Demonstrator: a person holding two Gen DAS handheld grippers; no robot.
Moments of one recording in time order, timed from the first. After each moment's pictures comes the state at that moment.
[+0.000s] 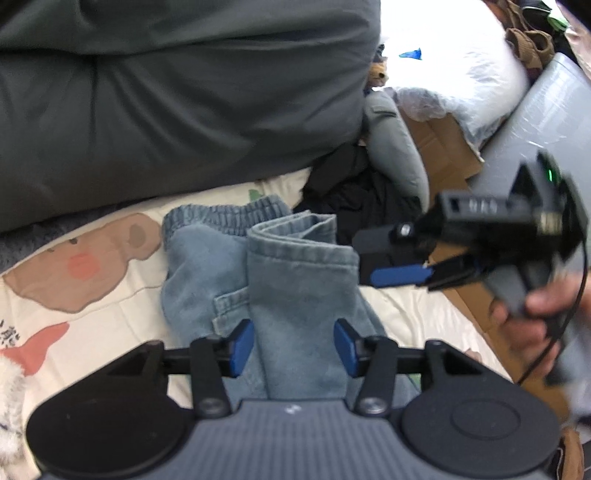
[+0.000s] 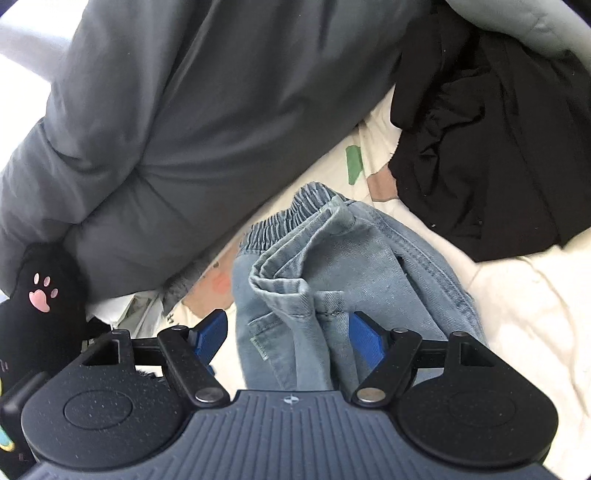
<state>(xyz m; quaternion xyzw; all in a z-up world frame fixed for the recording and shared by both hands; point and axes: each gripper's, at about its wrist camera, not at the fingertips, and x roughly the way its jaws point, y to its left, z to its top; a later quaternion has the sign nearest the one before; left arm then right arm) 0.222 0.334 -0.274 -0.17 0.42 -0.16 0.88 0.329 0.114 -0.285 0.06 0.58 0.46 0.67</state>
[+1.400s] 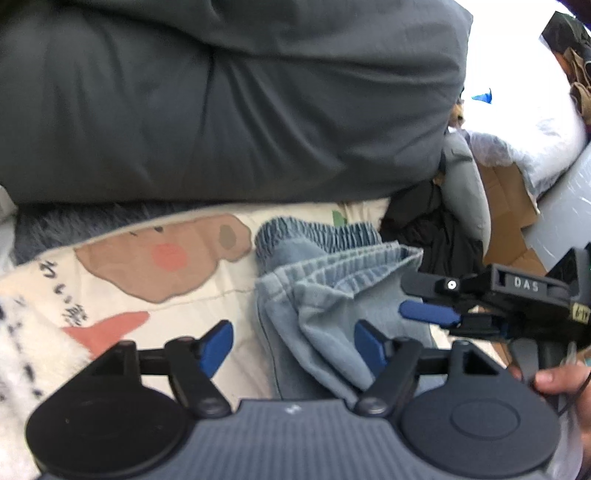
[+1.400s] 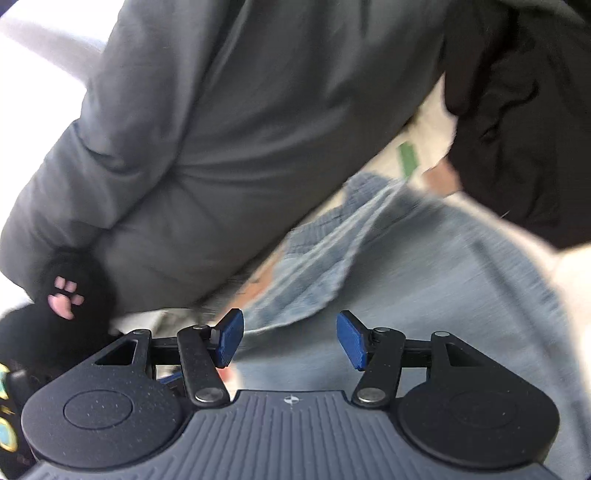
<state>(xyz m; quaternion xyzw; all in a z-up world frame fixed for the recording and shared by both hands) 0.226 0.392 -0.290 -0.22 0.41 -0.08 0.88 0.303 0.139 -0.303 0.09 0.53 0.50 0.68</state>
